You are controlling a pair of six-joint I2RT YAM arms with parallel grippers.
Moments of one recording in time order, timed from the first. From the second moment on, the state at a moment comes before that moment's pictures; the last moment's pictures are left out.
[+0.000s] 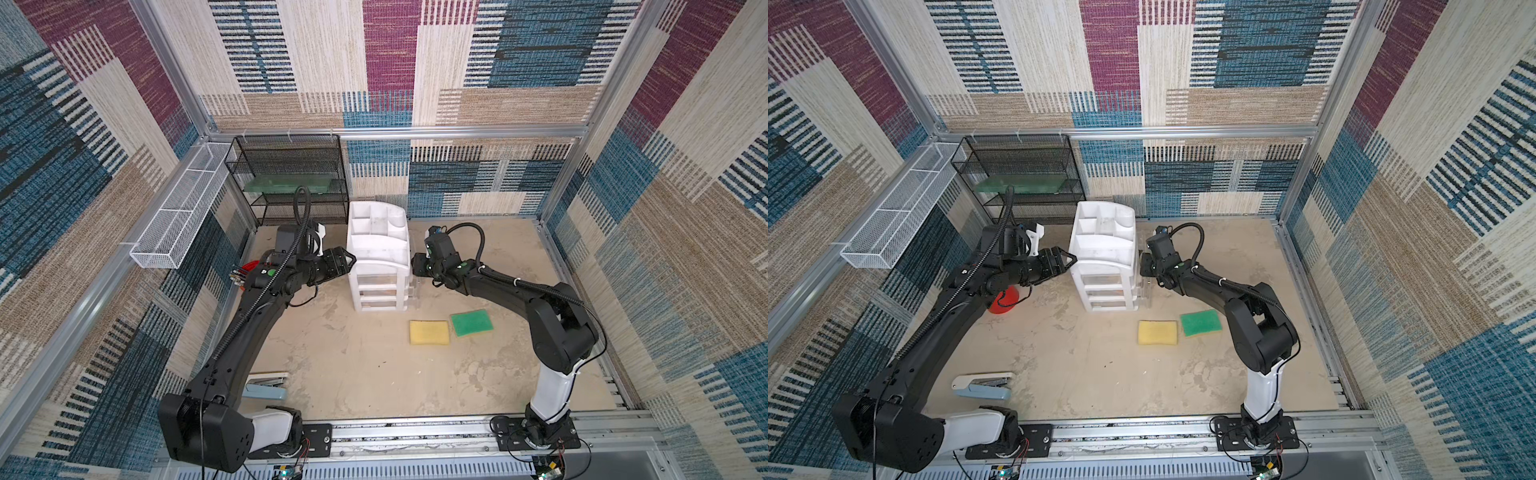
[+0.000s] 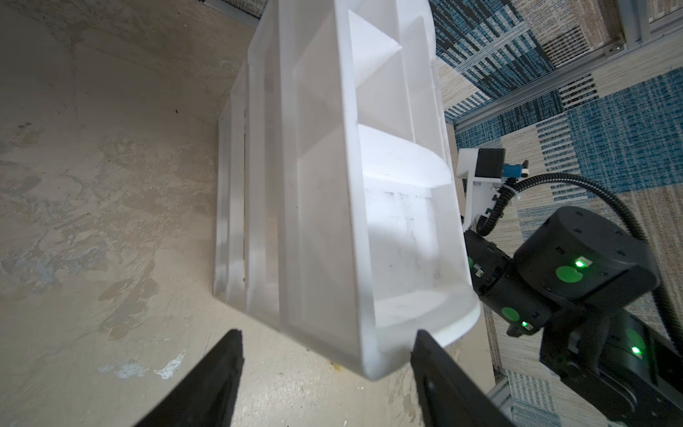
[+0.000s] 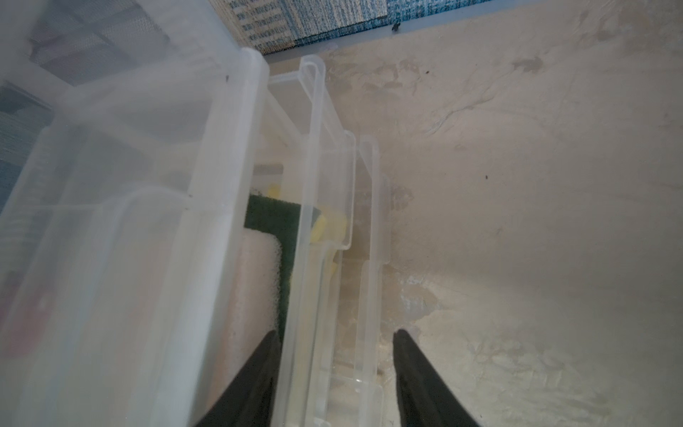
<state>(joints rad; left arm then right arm) -0.21 1.30 1.27 -0.67 0.37 -0.51 0.56 1.88 1.33 -0.16 0.13 0.51</state>
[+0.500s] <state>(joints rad) -0.21 1.29 1.26 -0.67 0.37 -0.51 0.58 1.89 1.38 -0.26 0.26 0.51</state>
